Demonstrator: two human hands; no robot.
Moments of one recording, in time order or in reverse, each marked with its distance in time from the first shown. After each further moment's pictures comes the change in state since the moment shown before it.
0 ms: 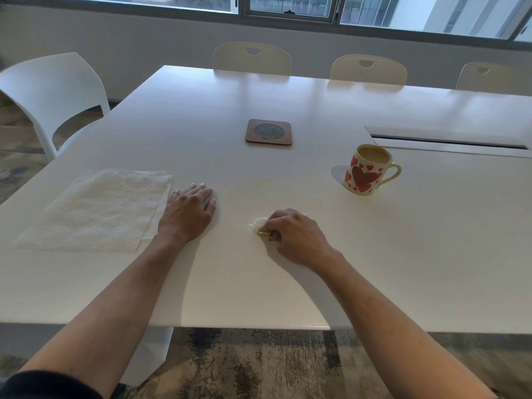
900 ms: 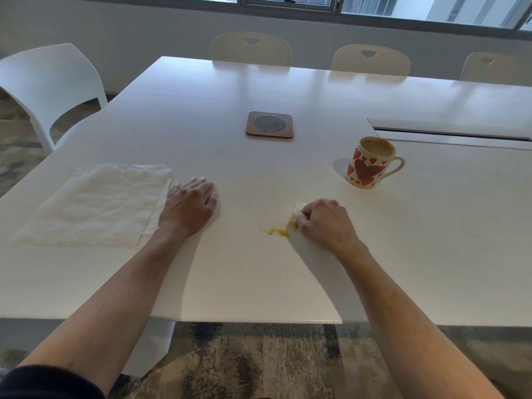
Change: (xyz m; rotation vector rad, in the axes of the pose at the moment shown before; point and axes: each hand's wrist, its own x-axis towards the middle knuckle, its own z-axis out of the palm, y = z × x) left_hand 0.000 -0.001 0.001 -0.008 0.004 0.003; right_hand -0.008 0.024 -0.019 0.010 0.107 0.374
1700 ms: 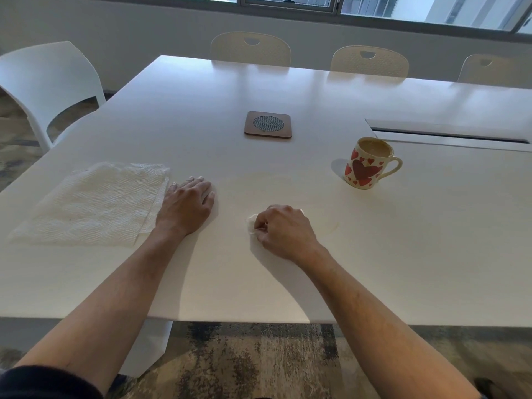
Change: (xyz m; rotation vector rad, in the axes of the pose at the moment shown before) left_hand 0.000 0.002 -0.001 -0.005 0.012 -0.009; right_hand -0.010 -0.054 0.021 -0.010 -0.099 -0.191
